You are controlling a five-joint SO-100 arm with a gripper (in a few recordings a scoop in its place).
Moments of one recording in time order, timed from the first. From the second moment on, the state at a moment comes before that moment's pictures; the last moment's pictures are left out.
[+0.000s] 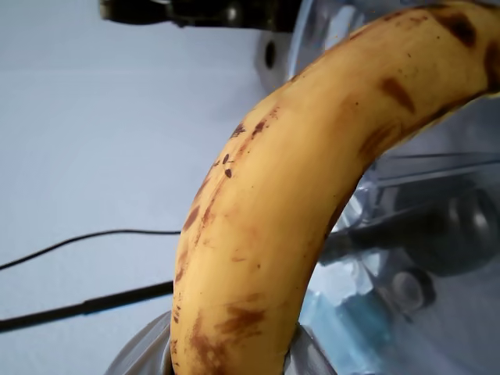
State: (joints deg) arm 5.3 126.7 83.8 56.5 4.1
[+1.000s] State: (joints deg) arm -3.7 144.1 91.5 61.2 4.0
